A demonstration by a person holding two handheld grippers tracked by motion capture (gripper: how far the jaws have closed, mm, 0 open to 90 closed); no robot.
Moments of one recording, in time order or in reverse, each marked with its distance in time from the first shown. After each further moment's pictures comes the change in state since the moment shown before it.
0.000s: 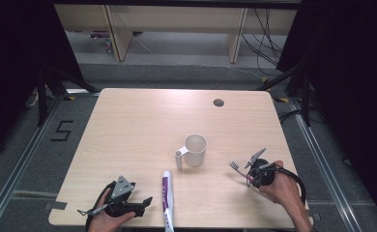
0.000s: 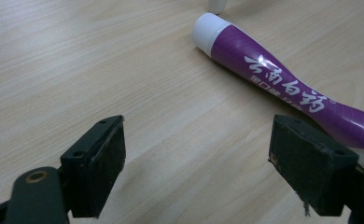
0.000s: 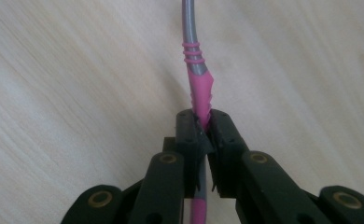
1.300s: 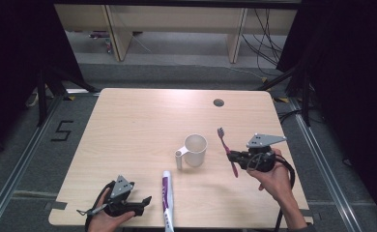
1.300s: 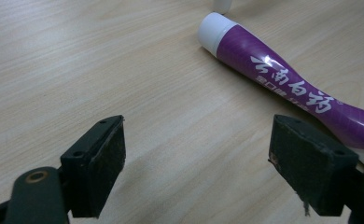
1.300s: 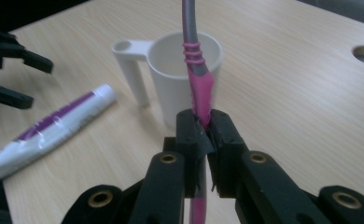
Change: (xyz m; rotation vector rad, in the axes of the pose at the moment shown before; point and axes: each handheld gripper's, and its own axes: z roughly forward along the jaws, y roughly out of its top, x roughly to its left) left arm 0.001 -0.001 0.000 0.001 0.009 -0.013; right arm 0.011 0.036 -0.045 -0.689 0.202 0.095
